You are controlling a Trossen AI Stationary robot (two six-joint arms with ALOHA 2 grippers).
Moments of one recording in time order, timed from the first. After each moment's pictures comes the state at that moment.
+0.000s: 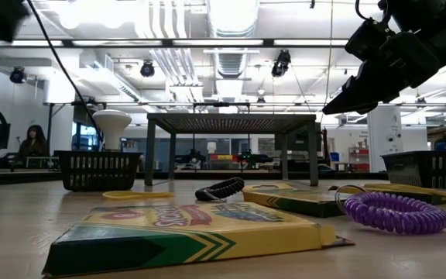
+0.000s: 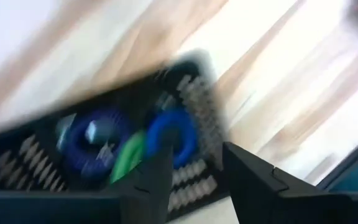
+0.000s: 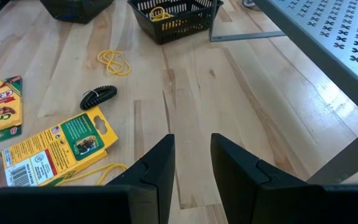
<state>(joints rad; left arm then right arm) -0.77 1.30 0.89 -0.93 -0.10 -1.56 0.09 0.96 0.33 0.14 0.18 0.16</state>
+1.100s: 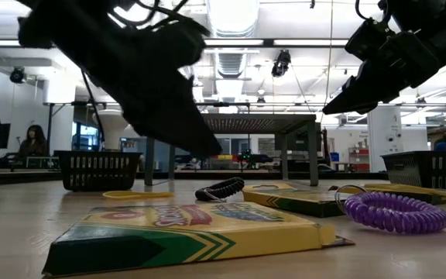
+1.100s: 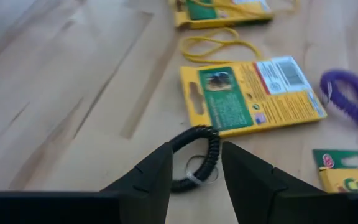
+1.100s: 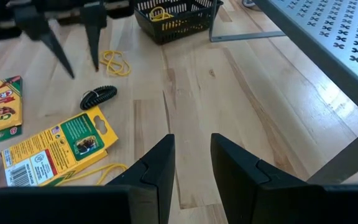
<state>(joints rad) -0.40 1.86 0.94 0.09 -0.47 -0.51 0.09 0.96 0.33 0.14 0.18 0.16</state>
